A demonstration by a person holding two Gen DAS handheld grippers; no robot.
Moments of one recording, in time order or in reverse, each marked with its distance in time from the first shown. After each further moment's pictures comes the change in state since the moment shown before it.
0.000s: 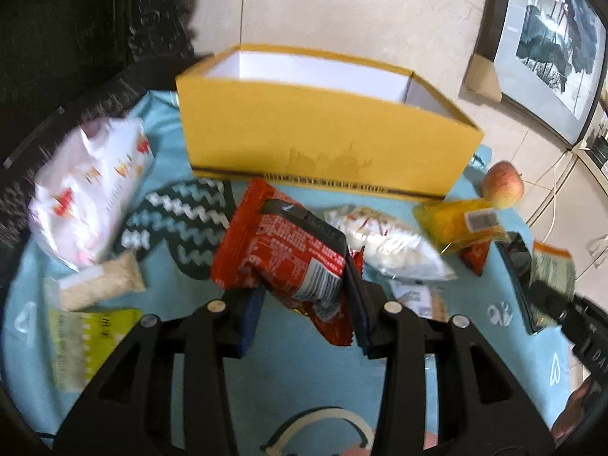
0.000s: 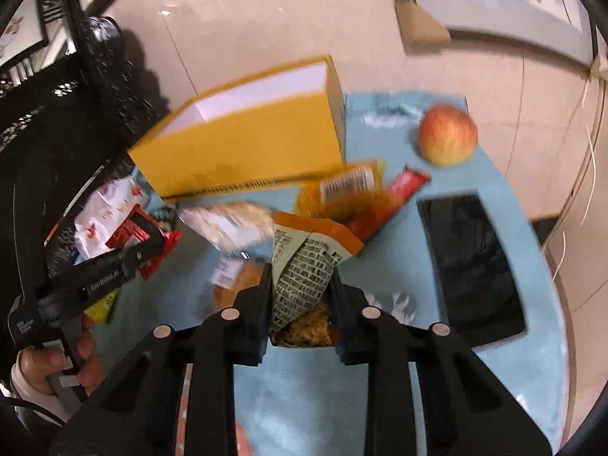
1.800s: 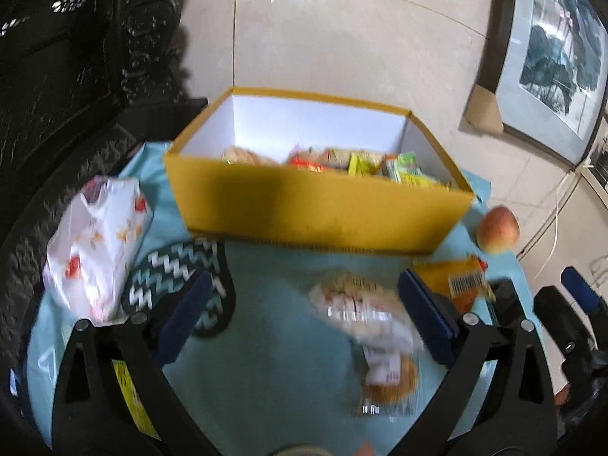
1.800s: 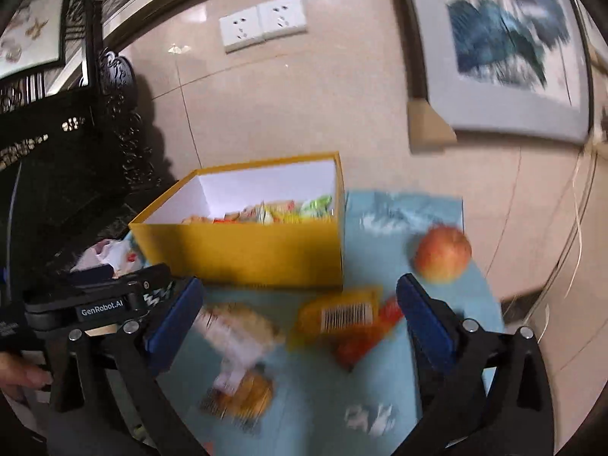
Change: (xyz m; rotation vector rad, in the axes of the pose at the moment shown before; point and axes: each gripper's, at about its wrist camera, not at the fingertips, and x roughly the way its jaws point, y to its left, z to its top) left arm -0.004 -0.021 0.052 -0.002 -0.036 0.017; right arm -0.008 0.000 0.033 -0.013 -0.218 -0.040
